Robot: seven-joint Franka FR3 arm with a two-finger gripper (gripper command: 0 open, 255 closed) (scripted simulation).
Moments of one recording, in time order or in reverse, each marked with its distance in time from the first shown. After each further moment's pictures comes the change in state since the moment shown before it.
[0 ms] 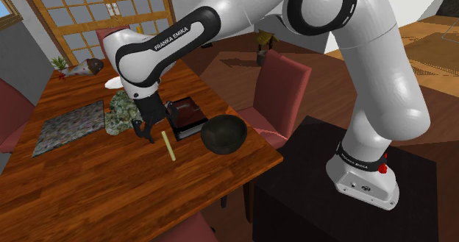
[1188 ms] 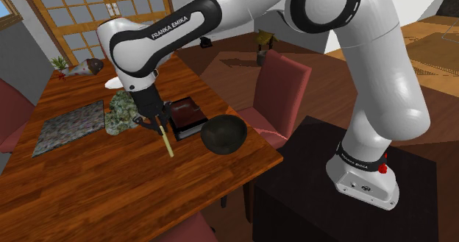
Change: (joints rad) arm 0.001 -0.020 0.004 0.037 0.005 -0.056 0.003
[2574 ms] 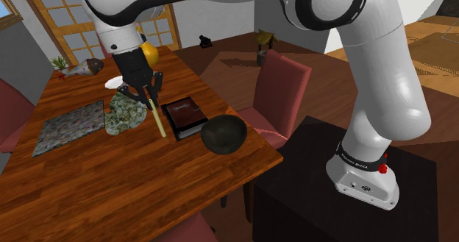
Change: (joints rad) arm 0.014 -0.027 0.009 0.239 0.008 -0.263 0.013
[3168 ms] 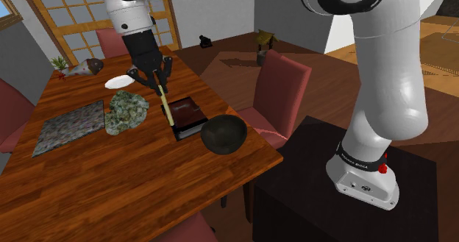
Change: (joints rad) arm -0.054 -0.136 0.002 -0.103 0.033 -0.033 -0.037
